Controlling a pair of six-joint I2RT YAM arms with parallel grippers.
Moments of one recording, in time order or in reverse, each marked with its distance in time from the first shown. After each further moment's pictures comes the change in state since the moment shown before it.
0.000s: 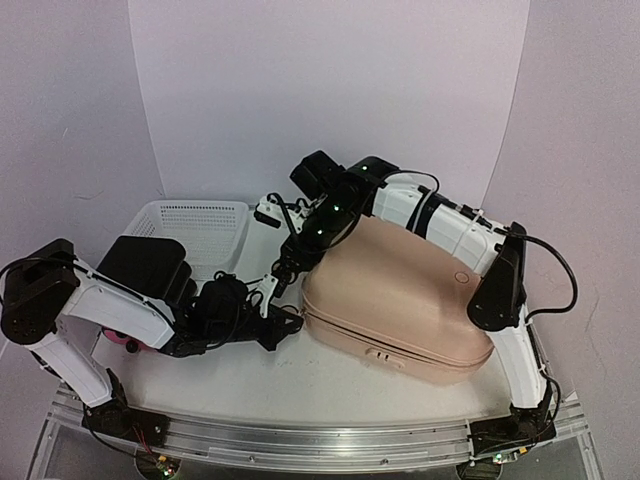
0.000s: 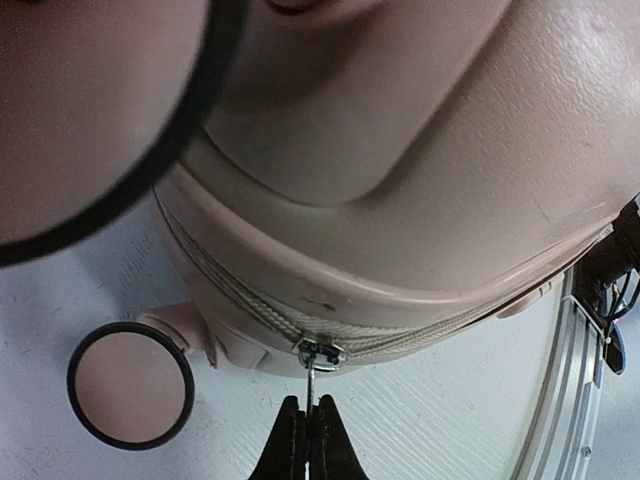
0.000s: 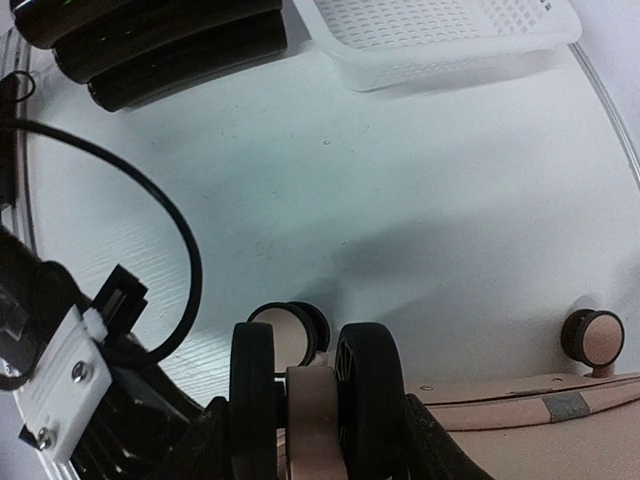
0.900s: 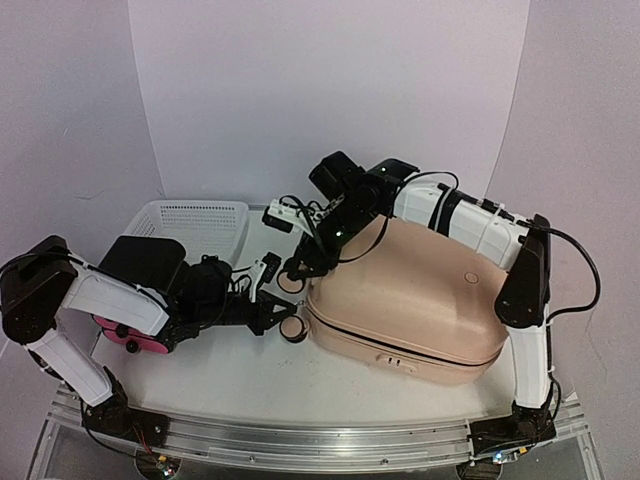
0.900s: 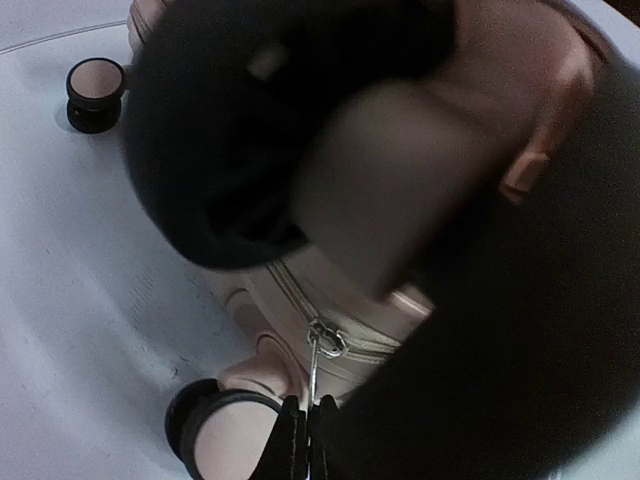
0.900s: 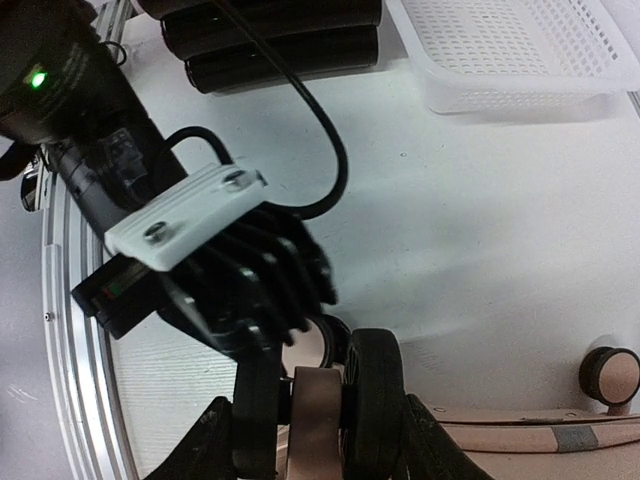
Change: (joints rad) left arm 0.153 -0.032 -0.016 0.035 0.238 0.057; right arm -0.039 -0.163 -0.272 0.113 -0.212 -0.120
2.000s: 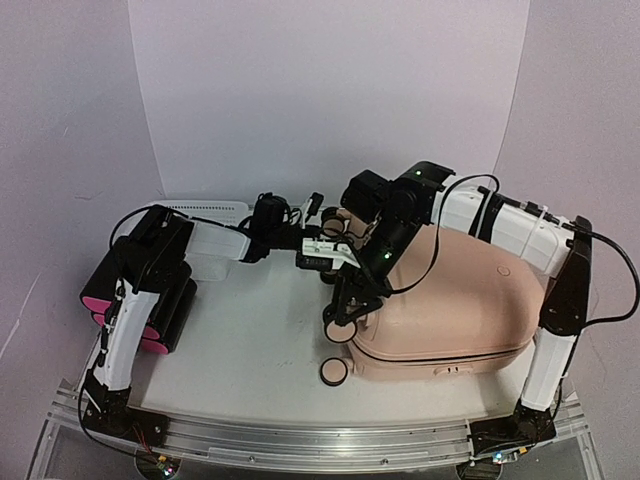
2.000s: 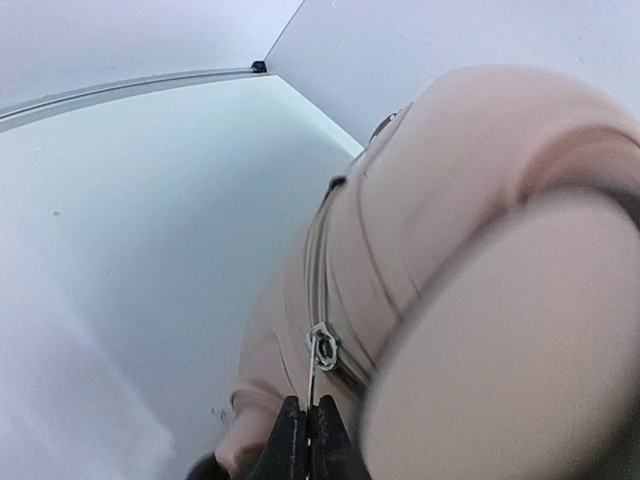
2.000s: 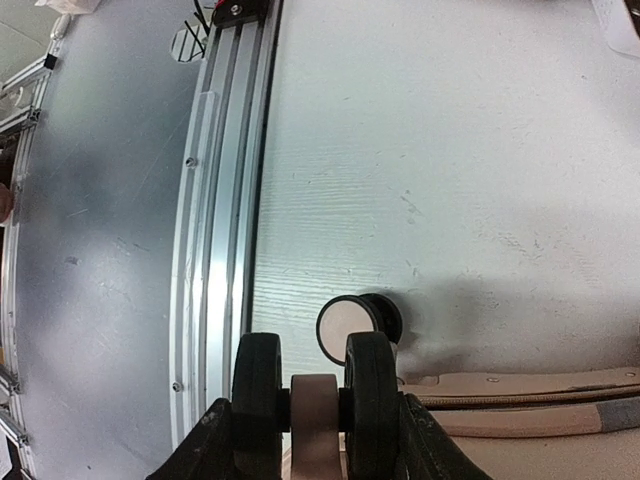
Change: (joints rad) left arm 0.246 0.829 1.068 -0.145 0.366 -0.078; right arm 0.021 -0.241 -0.286 -0.269 -0.198 -0.217
